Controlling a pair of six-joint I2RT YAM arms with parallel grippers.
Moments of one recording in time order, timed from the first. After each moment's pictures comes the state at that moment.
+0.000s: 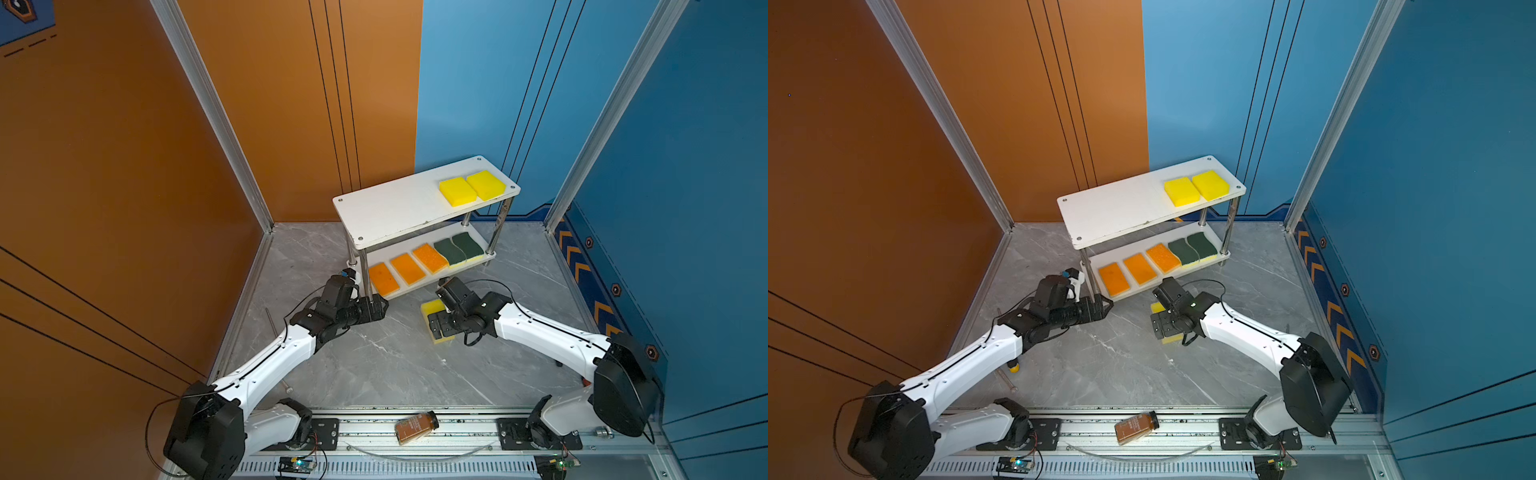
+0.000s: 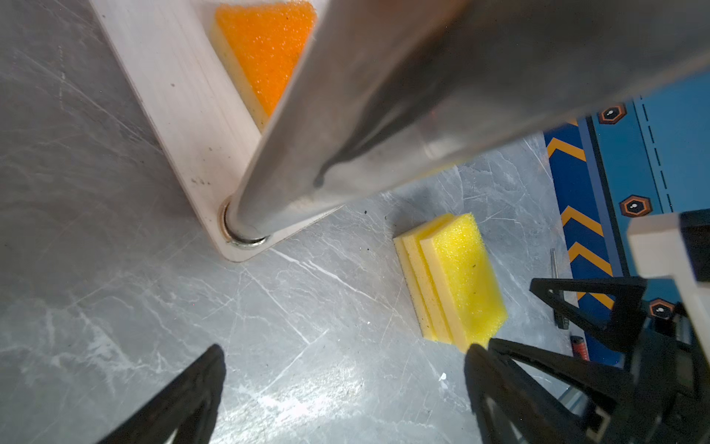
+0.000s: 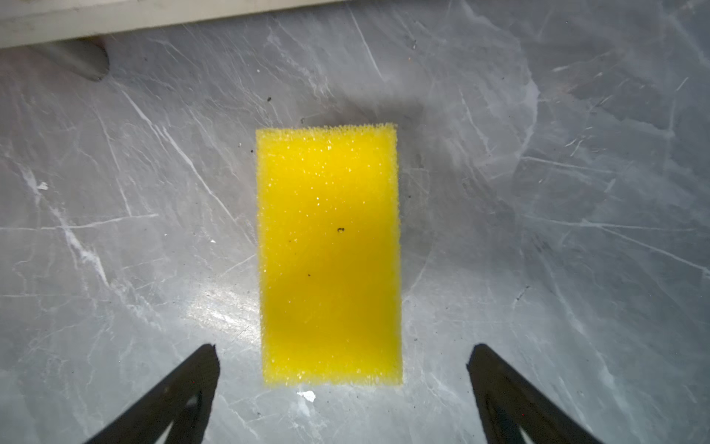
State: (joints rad) left arm -0.46 1.17 0.73 -0.29 0.19 -0.64; right arm 0.75 1.49 1.03 -0.69 0.16 0.41
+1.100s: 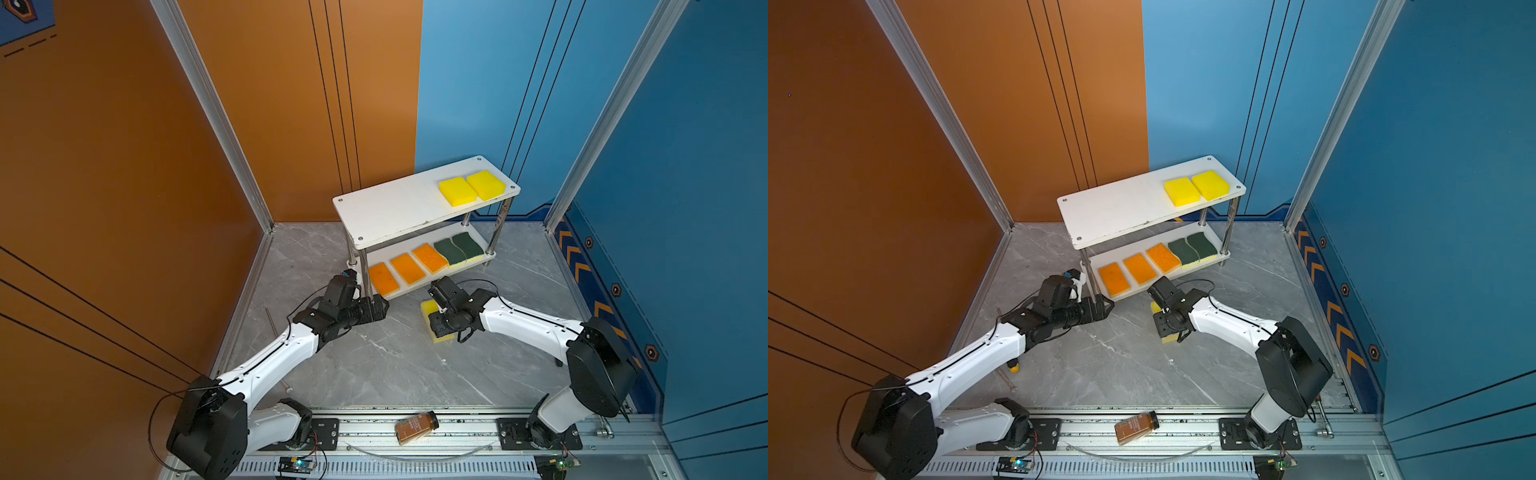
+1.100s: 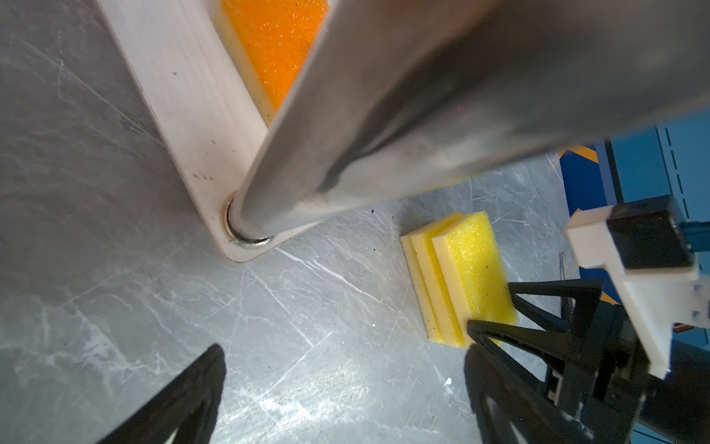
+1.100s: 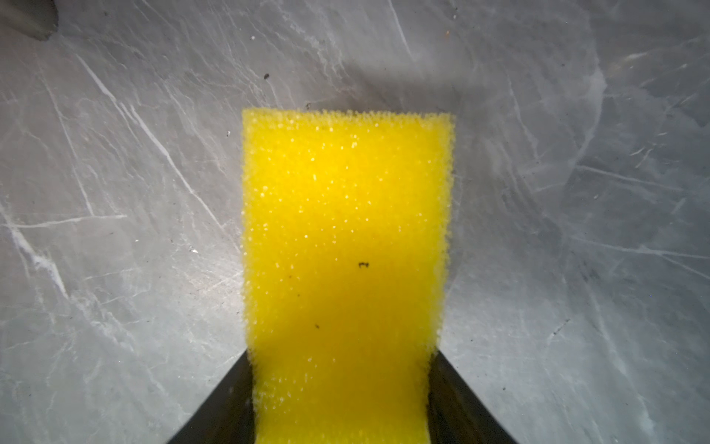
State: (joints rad) left arm -0.47 1.21 0.73 -0.27 0.18 -0.65; right arm 0.74 1.59 1.06 -0.67 0.12 0.36
